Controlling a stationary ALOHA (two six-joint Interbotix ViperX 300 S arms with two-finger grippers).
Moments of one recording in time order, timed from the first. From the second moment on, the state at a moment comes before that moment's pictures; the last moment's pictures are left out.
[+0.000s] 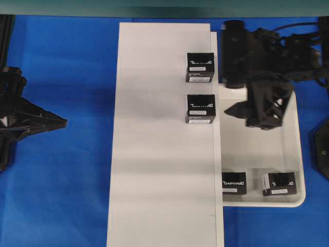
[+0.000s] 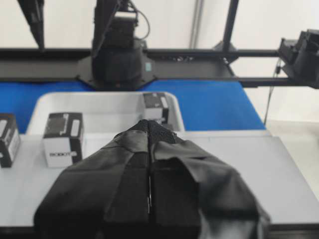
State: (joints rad) left arm -0.08 -0.92 1.00 0.01 -0.08 -0.04; right arm -0.15 -0.39 0.41 0.01 0.97 -0.16
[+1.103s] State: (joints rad) left arm -0.08 -0.92 1.00 0.01 -0.09 -0.04; right arm -0.15 -1.18 0.86 0.02 0.78 -0.09
